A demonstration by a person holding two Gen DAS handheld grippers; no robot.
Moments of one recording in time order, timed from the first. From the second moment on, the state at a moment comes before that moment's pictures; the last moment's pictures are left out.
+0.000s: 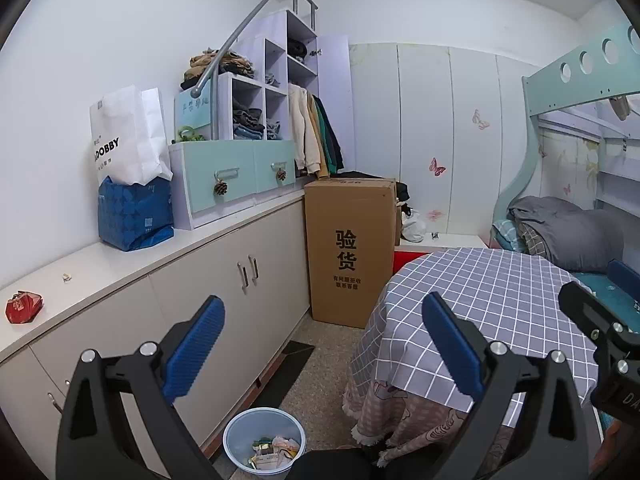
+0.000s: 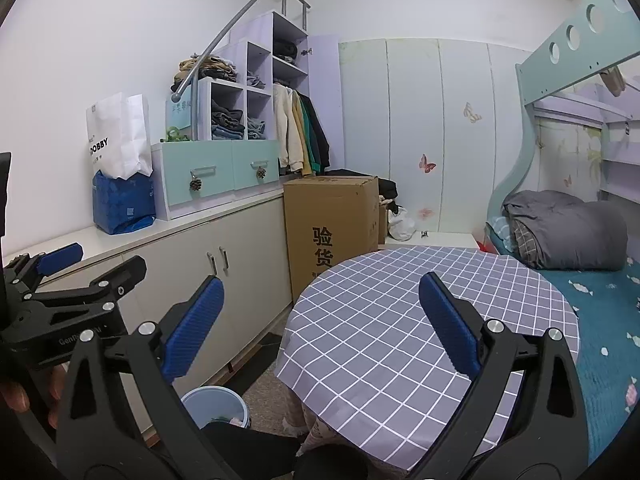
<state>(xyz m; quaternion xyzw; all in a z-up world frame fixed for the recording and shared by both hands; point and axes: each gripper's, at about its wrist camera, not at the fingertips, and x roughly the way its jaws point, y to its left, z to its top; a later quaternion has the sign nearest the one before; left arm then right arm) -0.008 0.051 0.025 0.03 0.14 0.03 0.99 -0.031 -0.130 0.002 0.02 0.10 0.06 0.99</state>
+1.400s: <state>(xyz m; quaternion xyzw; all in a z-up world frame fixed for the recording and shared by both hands) -0.005 0.035 0.015 0.03 0.15 0.02 0.99 -0.026 -0.130 -0.012 0.02 0.12 0.06 0.99</state>
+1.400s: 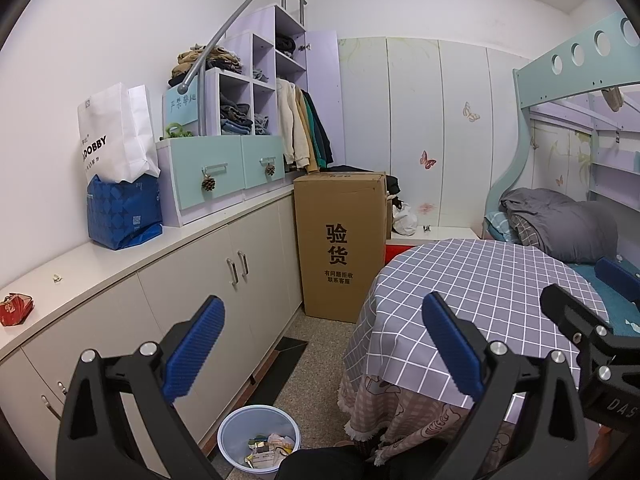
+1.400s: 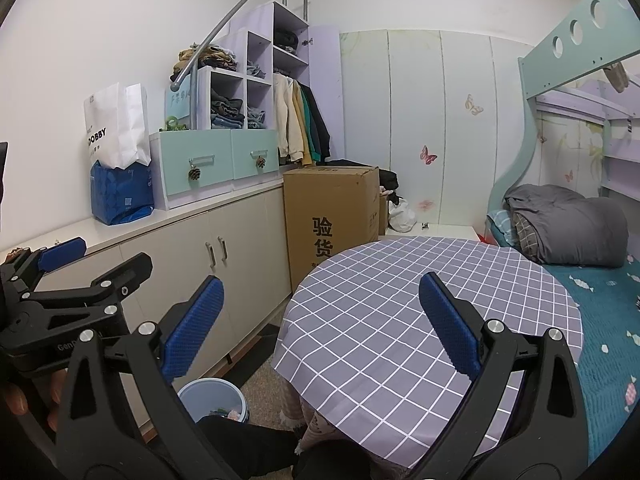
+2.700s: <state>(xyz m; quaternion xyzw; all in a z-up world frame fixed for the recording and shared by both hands) -0.003 0.037 0.006 0.04 0.16 0.01 0.99 -0.030 -0.134 -0.020 0.02 0.12 0.06 0.99</state>
